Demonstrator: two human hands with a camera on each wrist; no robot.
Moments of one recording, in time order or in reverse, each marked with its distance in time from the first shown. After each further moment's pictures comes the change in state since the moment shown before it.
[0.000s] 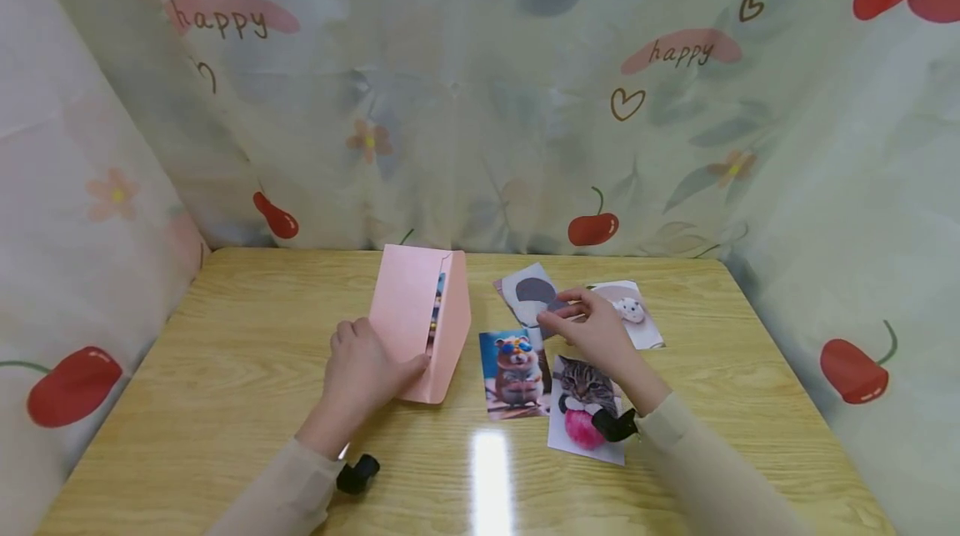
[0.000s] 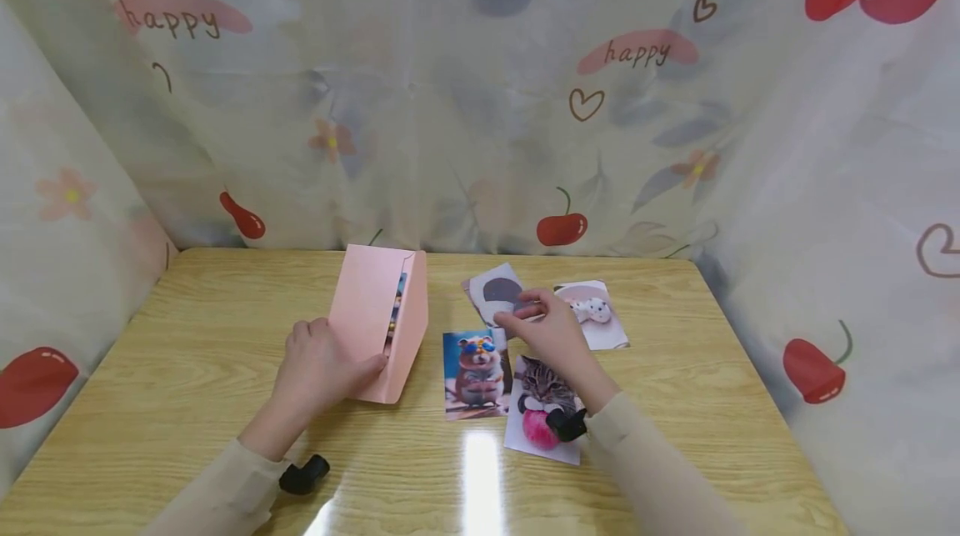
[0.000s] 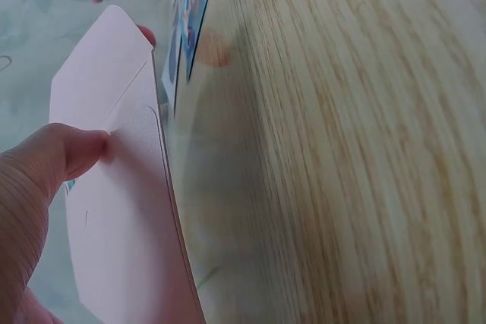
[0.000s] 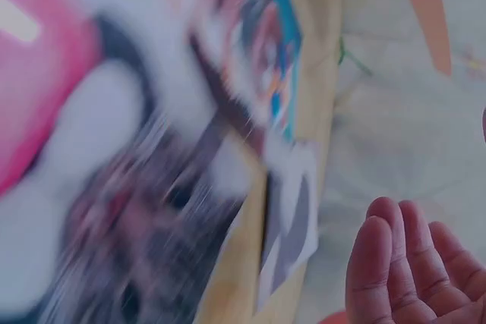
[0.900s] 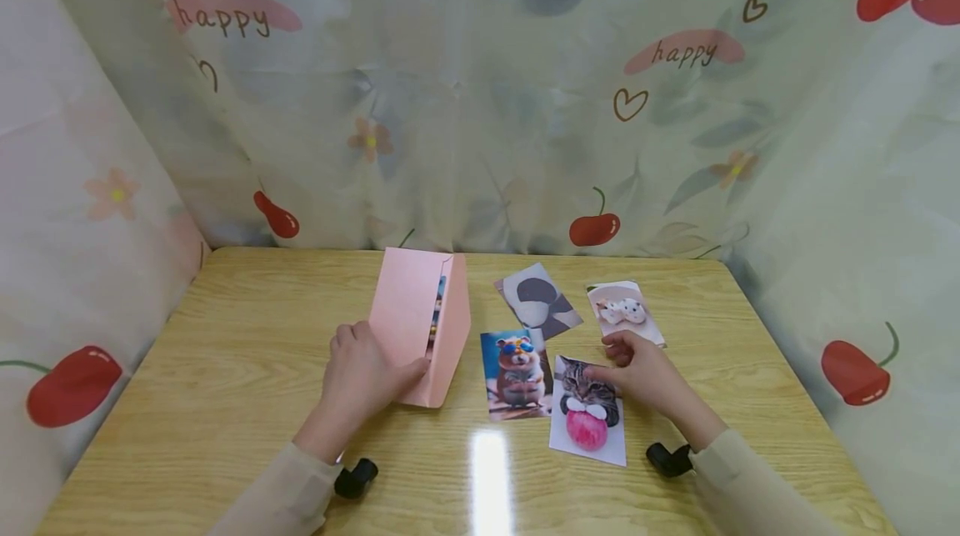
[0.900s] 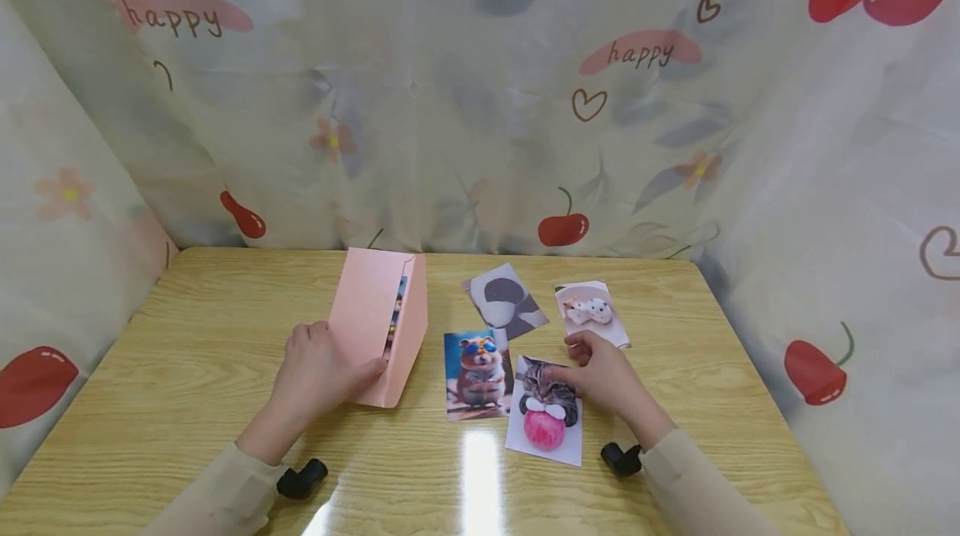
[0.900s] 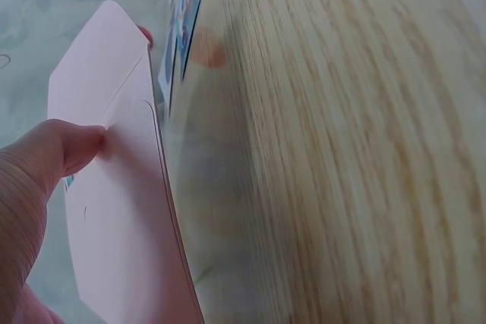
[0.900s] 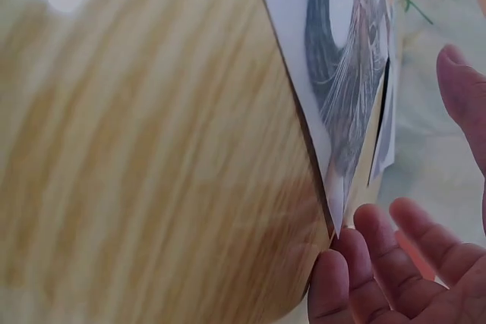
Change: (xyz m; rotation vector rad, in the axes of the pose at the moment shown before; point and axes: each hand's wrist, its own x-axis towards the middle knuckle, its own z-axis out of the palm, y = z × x) left_hand -0.002 -0.004 0.000 0.002 -0.030 -0.011; right_hand -0.028 0.071 -0.038 -0.302 -0.052 0.085
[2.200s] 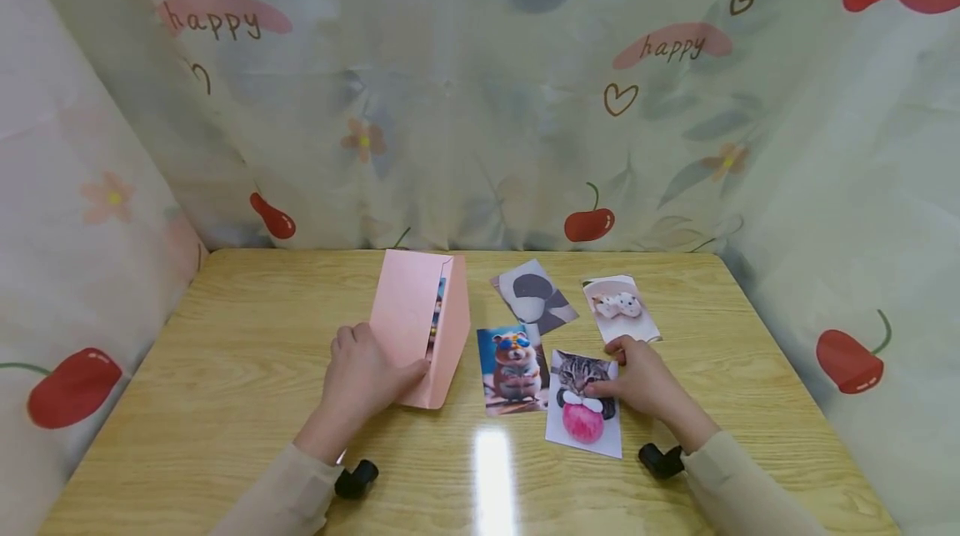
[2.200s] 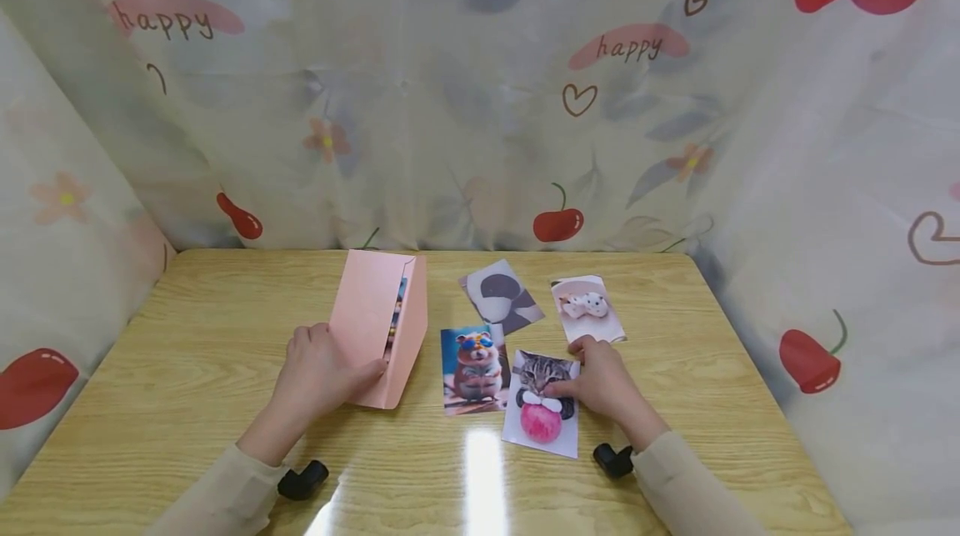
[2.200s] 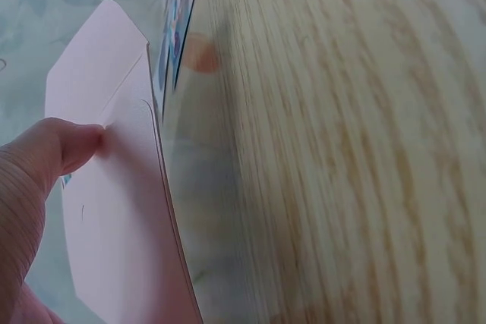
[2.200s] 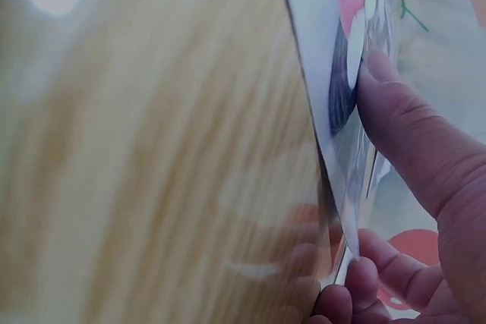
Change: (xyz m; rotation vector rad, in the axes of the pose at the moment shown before) left_hand -0.004 0.001 0.003 -0.008 -0.006 0.024; right_hand -0.011 0.001 0.007 -0.131 -0.025 0.048
